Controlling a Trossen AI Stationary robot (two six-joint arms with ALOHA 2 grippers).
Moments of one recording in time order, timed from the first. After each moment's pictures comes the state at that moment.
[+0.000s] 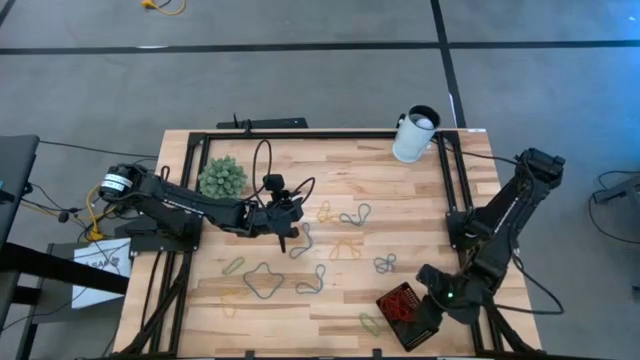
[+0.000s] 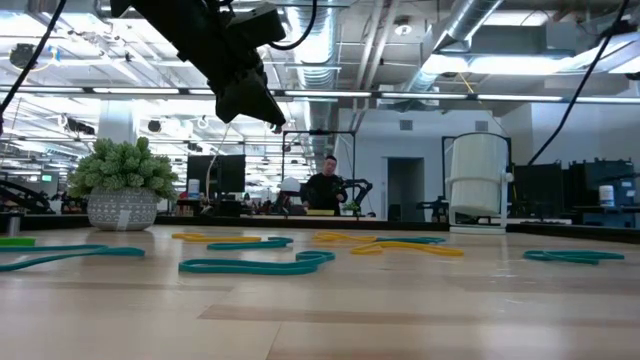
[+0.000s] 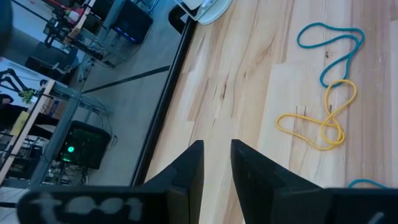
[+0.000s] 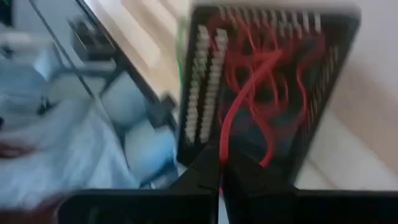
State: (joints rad) left arm -0.16 1.49 0.89 -0.12 -0.83 0.20; right arm 1.01 1.28 0.78 -0.46 0.18 1.78
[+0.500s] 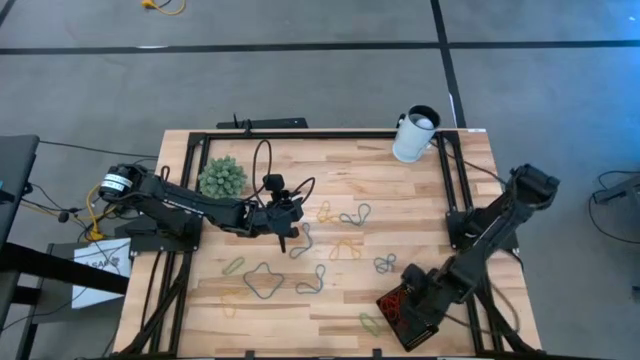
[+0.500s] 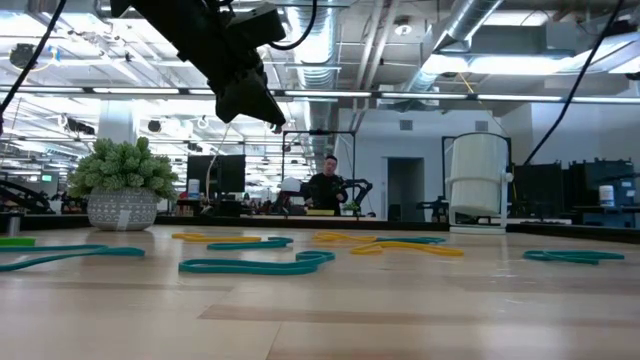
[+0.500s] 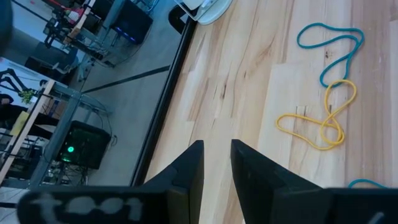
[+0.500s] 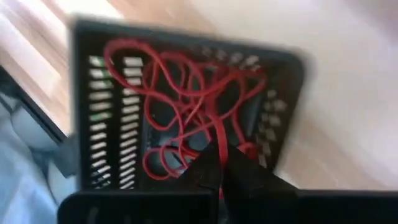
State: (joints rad) left arm -0.16 1.49 0.89 -0.12 -0.83 0.20; right arm 0.88 1.52 0.78 -0.45 0.07 1.67
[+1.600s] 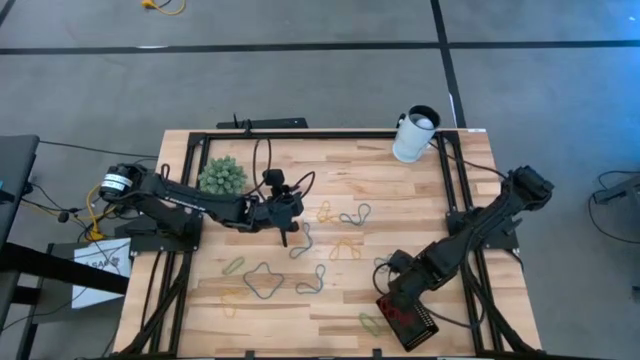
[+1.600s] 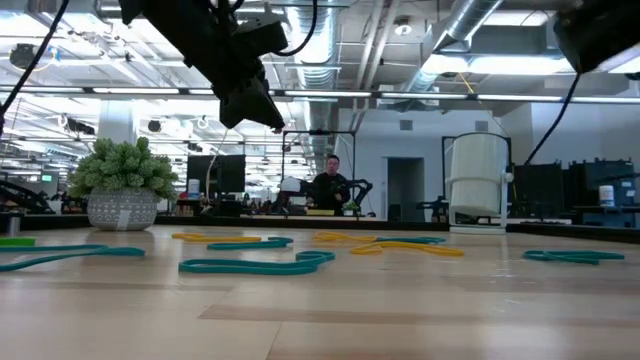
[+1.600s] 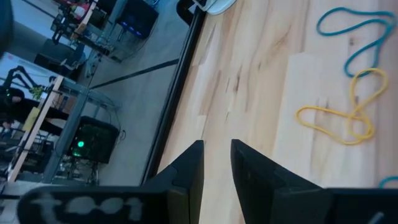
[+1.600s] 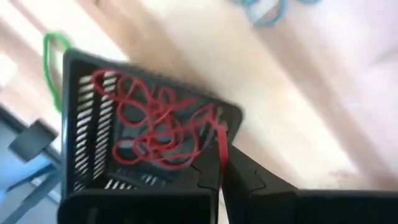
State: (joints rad) left arm -0.11 1.49 0.89 -0.12 -0.83 0.25; right arm 0.65 1.55 1.06 -0.96 -0.10 1.33
